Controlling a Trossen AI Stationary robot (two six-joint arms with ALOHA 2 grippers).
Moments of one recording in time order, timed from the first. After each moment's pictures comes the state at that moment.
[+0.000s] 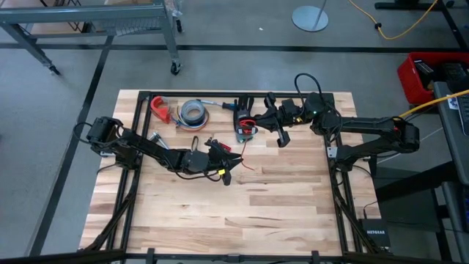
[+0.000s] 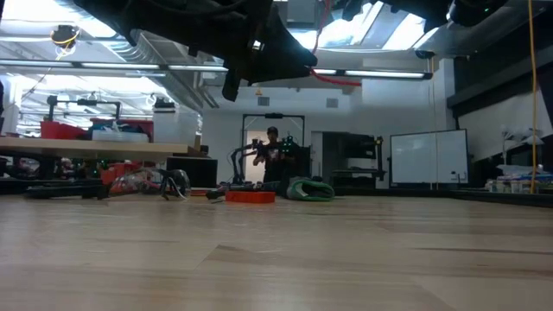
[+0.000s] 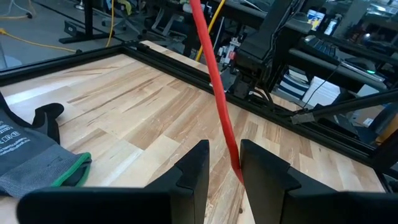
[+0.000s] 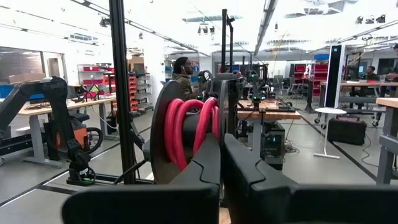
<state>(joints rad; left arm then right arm) -0.21 1.66 0.82 0.64 -0.50 -0.42 -0.30 1.22 0.80 0.70 -0.55 0.13</state>
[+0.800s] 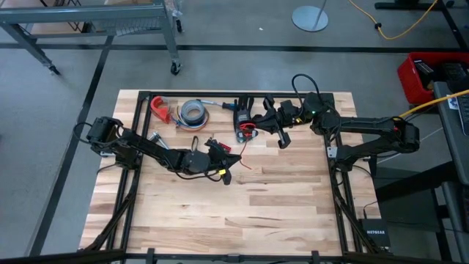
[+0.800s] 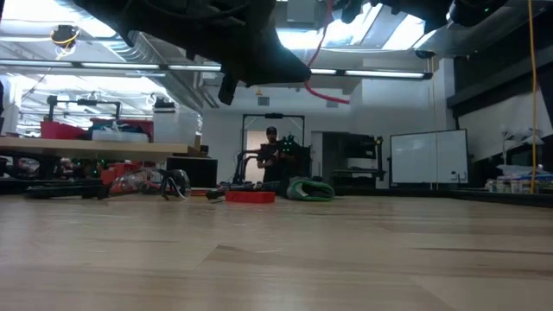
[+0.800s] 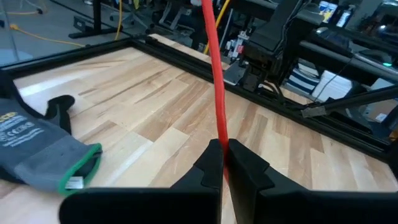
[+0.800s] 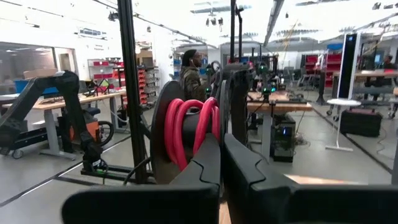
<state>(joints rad) -0.21 1.66 0.82 0.60 -0.53 -0.43 -0.30 1.22 0.80 0.66 -0.59 0.13</state>
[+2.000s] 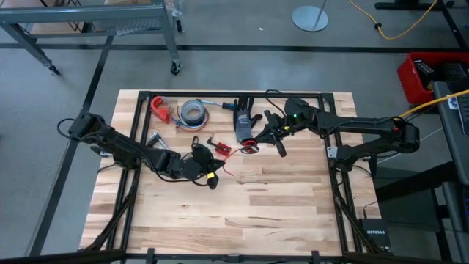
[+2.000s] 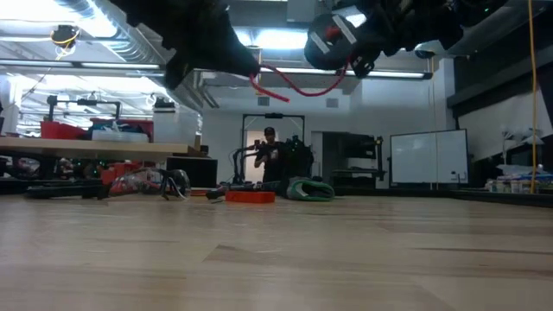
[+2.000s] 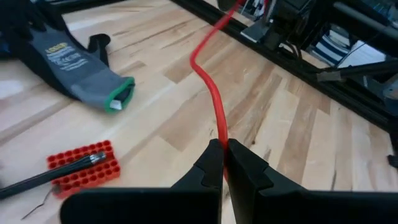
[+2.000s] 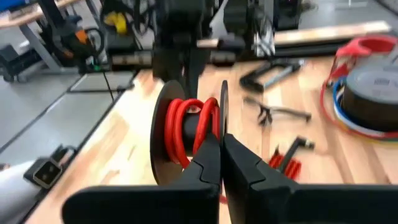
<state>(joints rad) -0.32 1.44 0.82 0.09 -0.62 -0.71 -0.30 1.22 0.80 0.04 -0.58 -0.02</state>
